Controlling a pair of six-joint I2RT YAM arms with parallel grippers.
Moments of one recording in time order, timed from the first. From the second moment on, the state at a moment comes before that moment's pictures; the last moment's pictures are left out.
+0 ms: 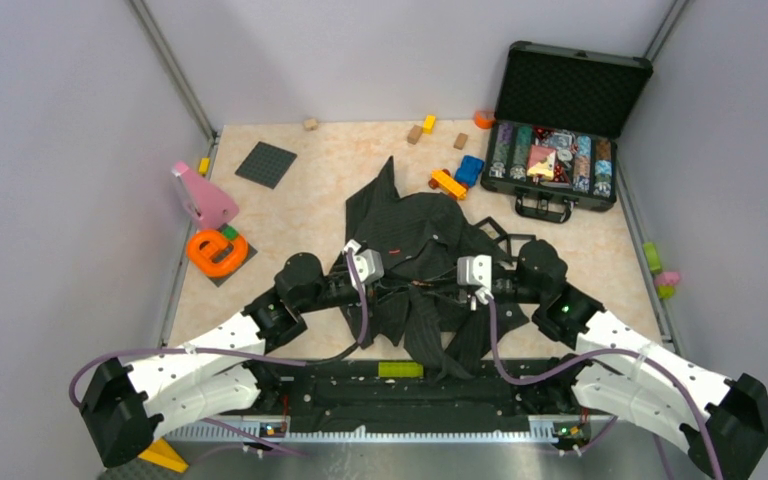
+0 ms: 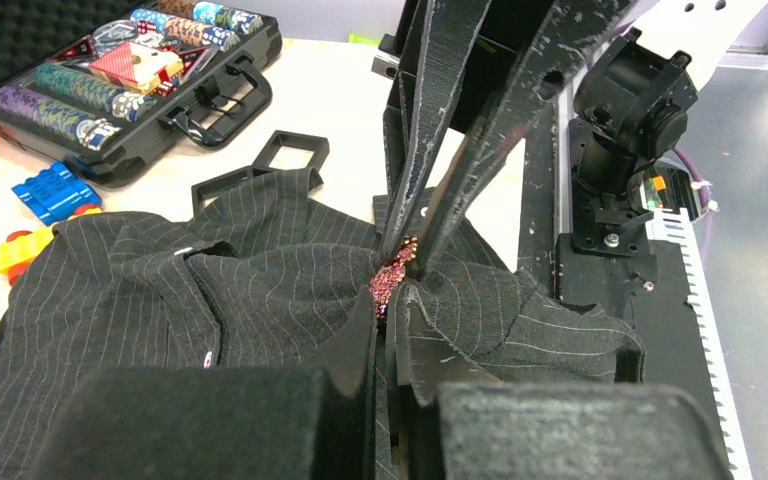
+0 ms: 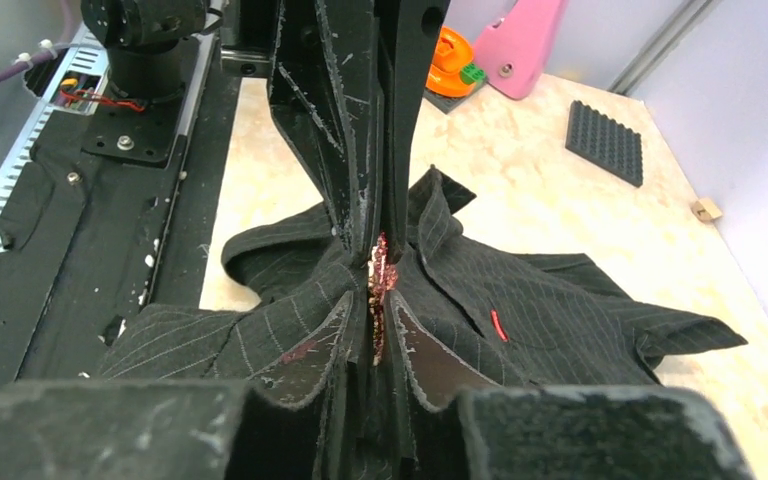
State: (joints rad) left arm -0.87 0.89 0.52 0.35 0.49 0.05; right arm 0.74 0.82 0.53 0.17 -0.73 -0.43
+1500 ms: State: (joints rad) left arm -0.86 0.97 0.33 0.62 0.39 0.04; right arm 0.75 0.81 0.53 0.41 -0.59 0.06
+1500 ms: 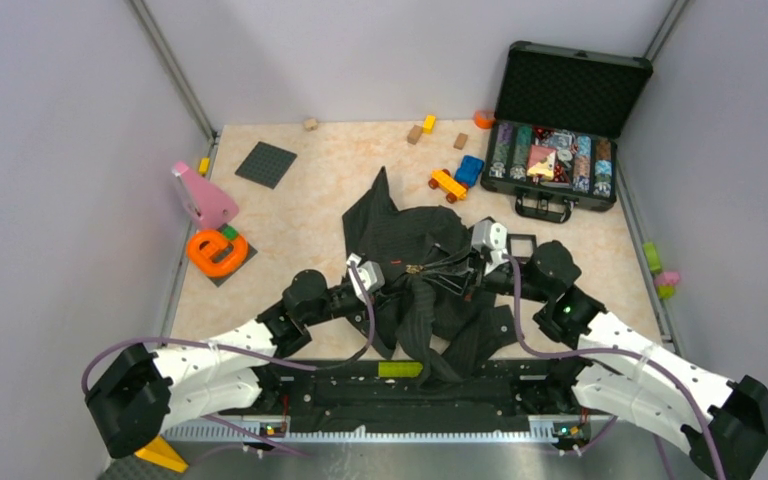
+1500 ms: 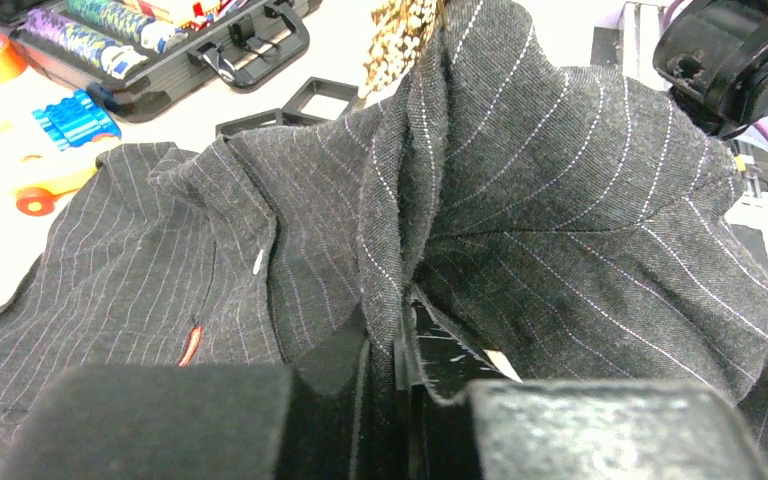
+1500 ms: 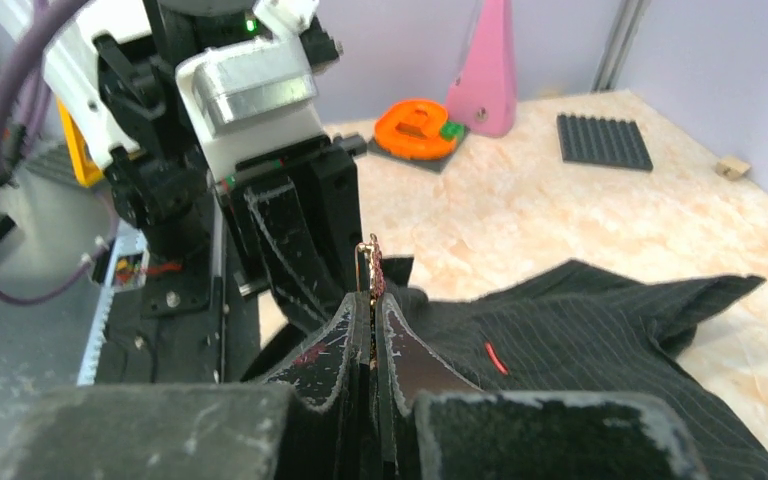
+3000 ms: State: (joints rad) left arm -0.86 1.03 0.54 0.43 0.38 0.24; right arm 0.86 1.20 1.23 -0.77 -0.32 -0.52
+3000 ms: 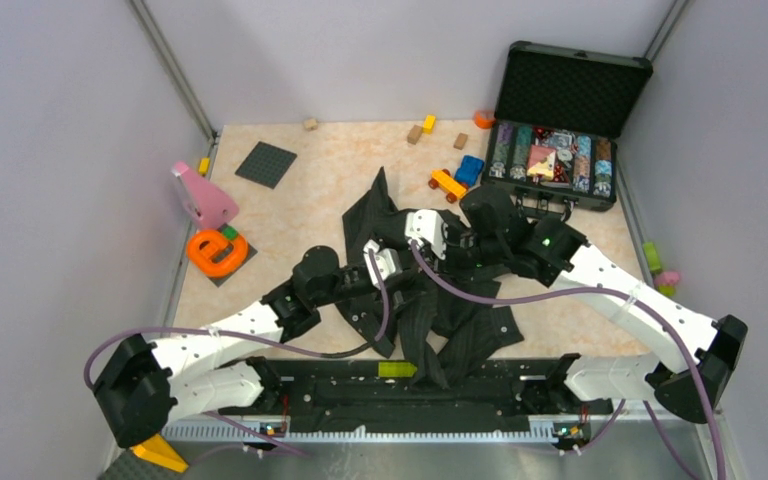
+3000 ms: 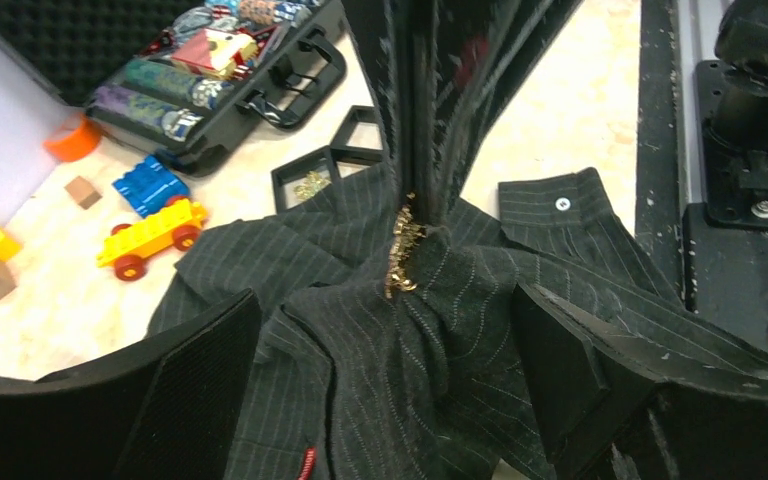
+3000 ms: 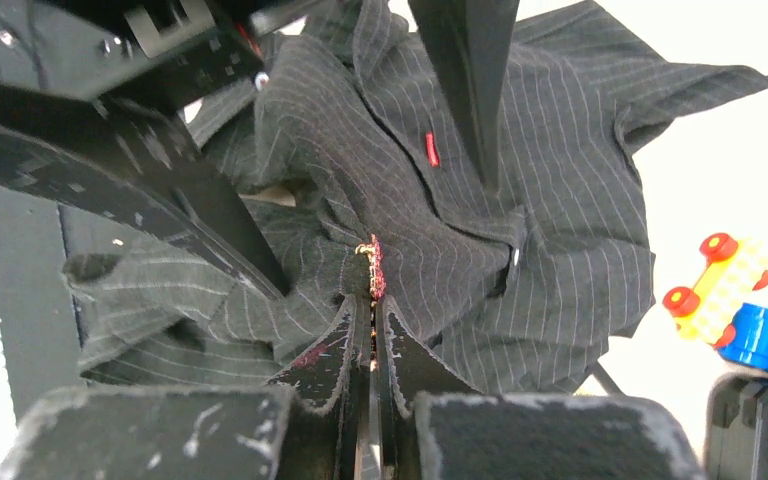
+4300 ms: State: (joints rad) left arm -0.85 1.10 0.56 0.42 0.52 0.27; right arm 0.84 0.87 0.97 -0.45 -0.36 -0.33
